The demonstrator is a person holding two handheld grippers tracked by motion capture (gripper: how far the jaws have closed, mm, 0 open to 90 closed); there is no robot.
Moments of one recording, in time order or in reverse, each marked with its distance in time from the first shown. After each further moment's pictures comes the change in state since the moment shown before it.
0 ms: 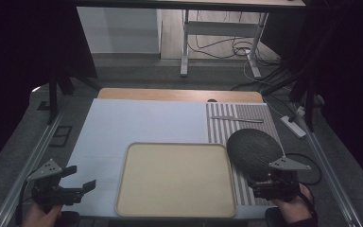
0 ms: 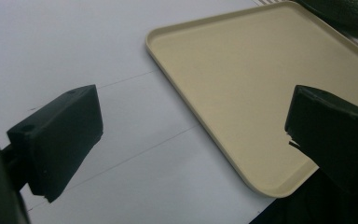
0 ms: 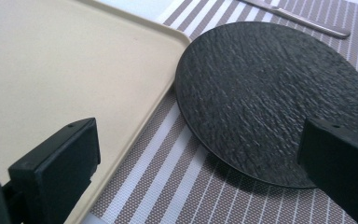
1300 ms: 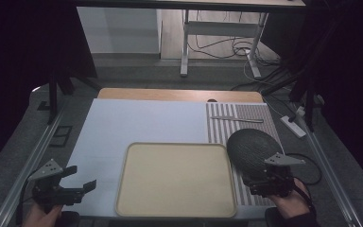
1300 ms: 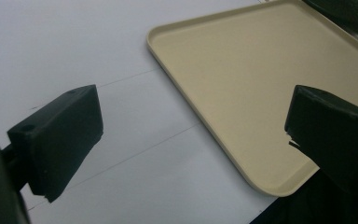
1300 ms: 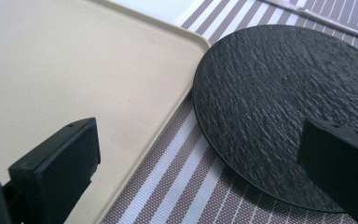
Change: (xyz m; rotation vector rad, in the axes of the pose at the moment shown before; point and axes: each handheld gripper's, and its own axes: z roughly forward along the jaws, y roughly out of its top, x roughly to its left) left arm 0.000 0.000 0.001 0.010 0.007 0.004; right arm -0.001 0.009 0.012 0.018 0.076 0.000
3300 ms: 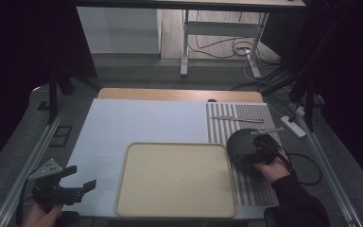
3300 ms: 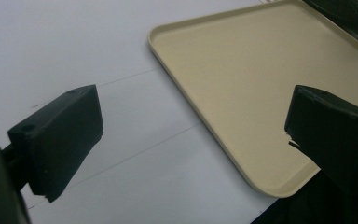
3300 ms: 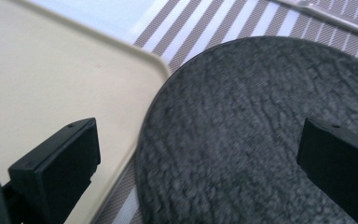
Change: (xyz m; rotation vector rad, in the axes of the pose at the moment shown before) left arm 0.000 0.000 0.000 0.001 0.003 -0.010; right arm -0.049 0.049 0.081 0.119 0.000 0.045
